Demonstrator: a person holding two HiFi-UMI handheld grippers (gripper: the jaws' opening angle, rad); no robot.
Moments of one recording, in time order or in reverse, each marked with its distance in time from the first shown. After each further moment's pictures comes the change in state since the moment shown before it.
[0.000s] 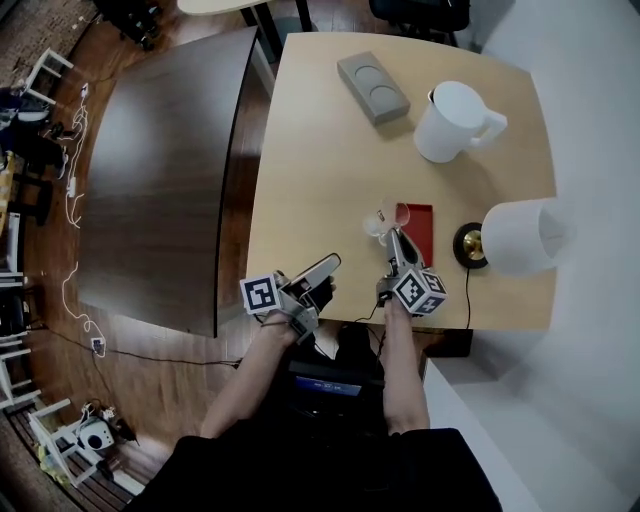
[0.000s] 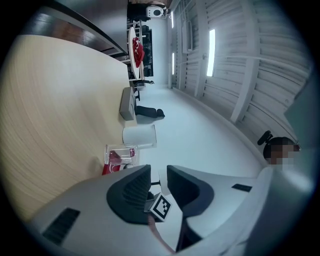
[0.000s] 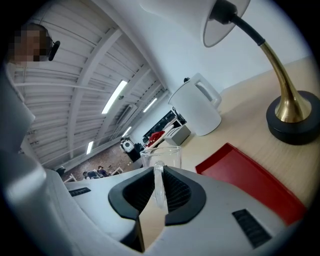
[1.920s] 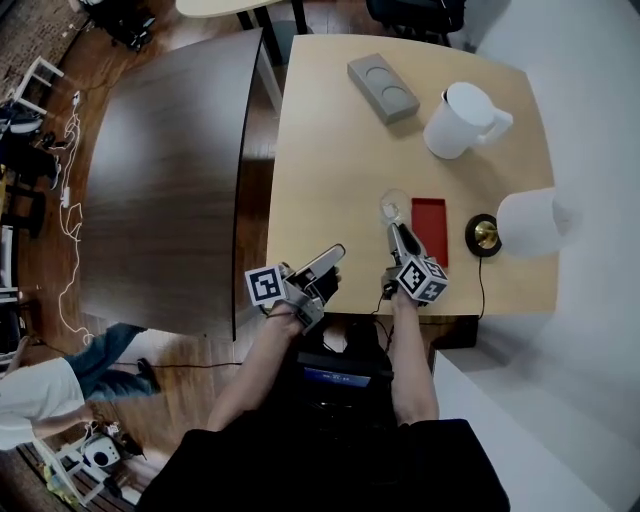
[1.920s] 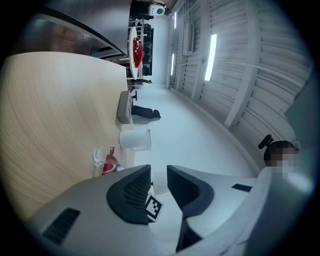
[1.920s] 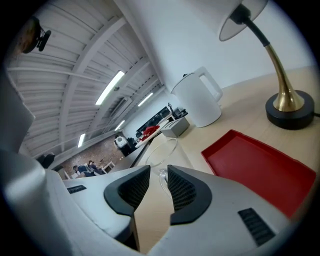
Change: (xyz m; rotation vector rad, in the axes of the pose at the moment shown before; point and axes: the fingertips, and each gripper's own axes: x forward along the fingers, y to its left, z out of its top) left arm -0.064 -0.013 0.042 -0.017 0.018 -0.058; right arm 0.020 0.041 -0.049 -0.032 0.053 -0.093
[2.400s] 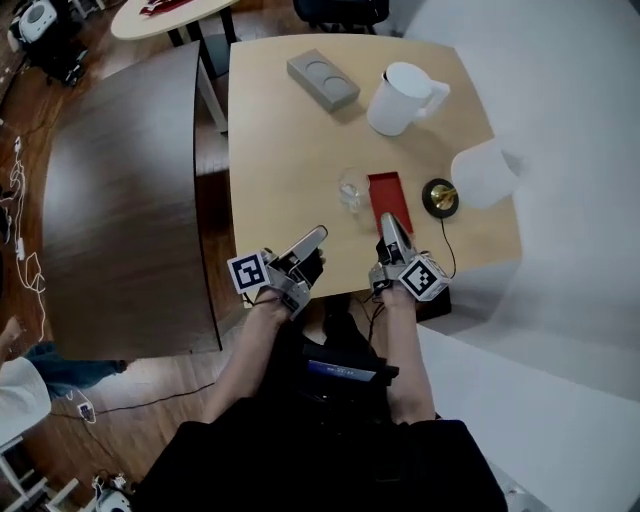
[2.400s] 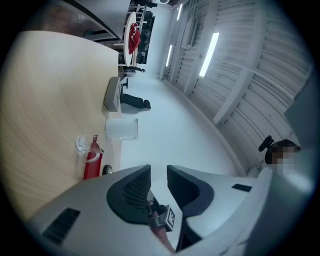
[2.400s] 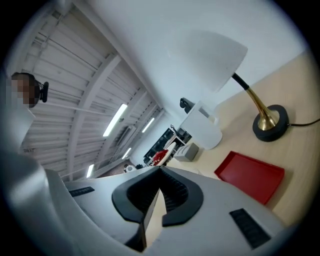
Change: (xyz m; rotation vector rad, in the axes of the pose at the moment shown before) left arm -0.009 -0.032 -0.017 -0.027 0.118 -0.150; right arm -0.107 0.079 0.059 0.164 -0.295 0.117
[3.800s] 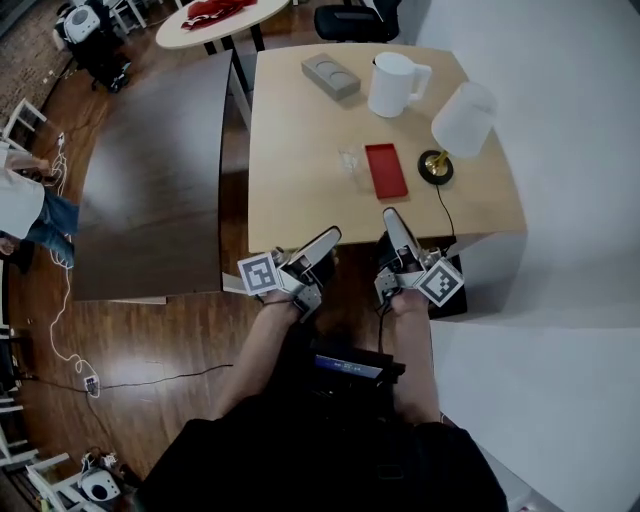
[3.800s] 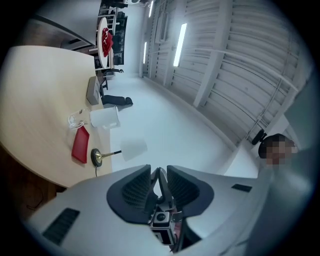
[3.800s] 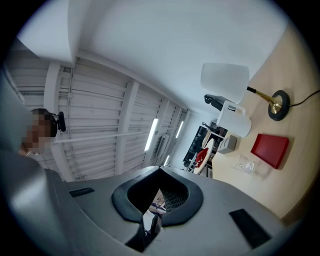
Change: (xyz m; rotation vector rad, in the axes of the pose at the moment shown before) left arm -0.047 -0.119 -0.241 0.209 0.017 -0.059; right arm -0.244 0.143 0.033 0.217 -0.053 0.427
